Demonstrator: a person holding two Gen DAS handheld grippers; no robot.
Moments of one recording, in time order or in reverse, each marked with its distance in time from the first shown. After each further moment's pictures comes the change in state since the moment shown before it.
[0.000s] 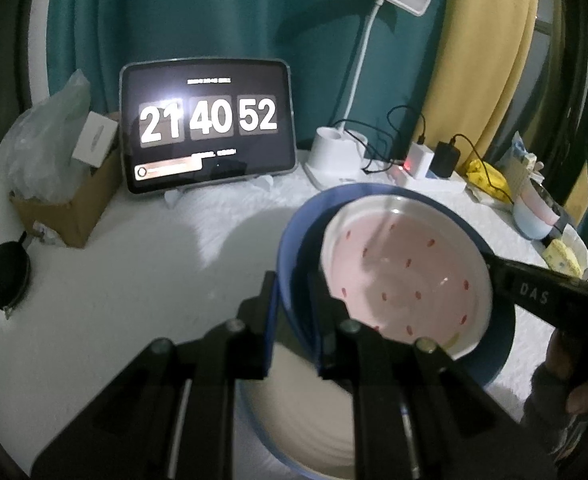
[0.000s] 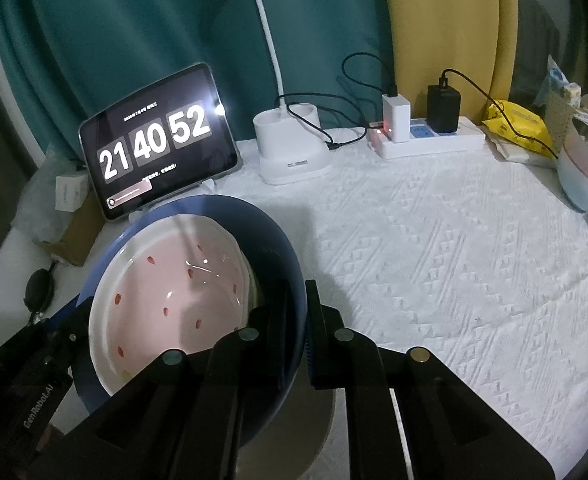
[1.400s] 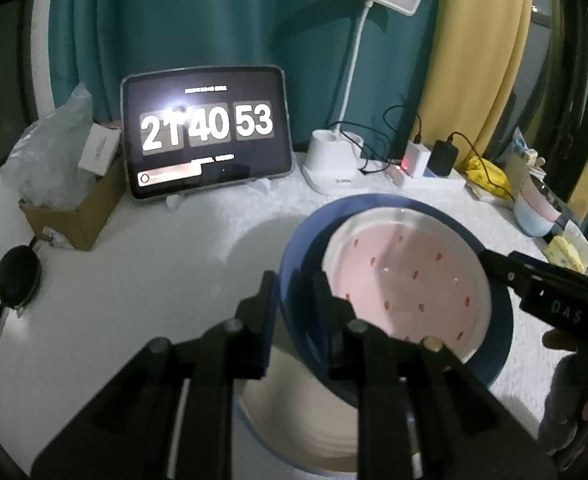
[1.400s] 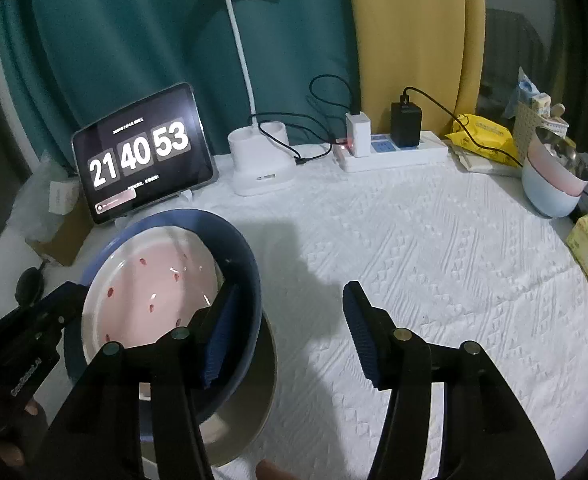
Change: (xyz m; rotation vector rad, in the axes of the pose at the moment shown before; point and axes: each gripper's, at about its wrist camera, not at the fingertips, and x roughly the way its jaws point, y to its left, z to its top) left arm -0.013 -0.016 0.000 0.013 -0.004 0.035; right arm -0.035 -0.023 -0.012 -0.009 -0.056 -0.056
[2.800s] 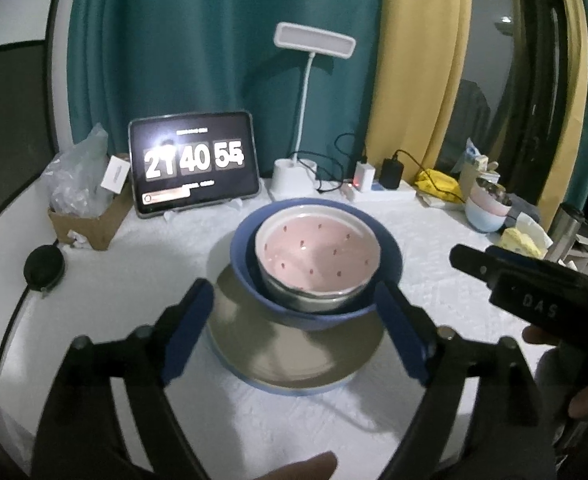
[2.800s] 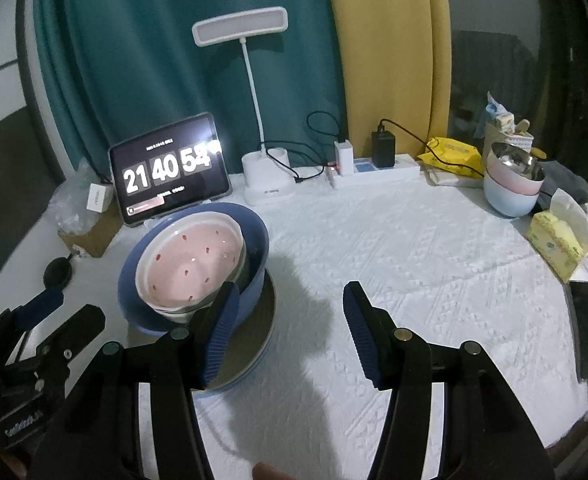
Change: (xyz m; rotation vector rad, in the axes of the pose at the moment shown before) left arm -0.110 -0.042 -0.043 0.049 -0.131 -0.046; right arm -0.098 -0.002 -0.042 -0.012 -0.119 0.007
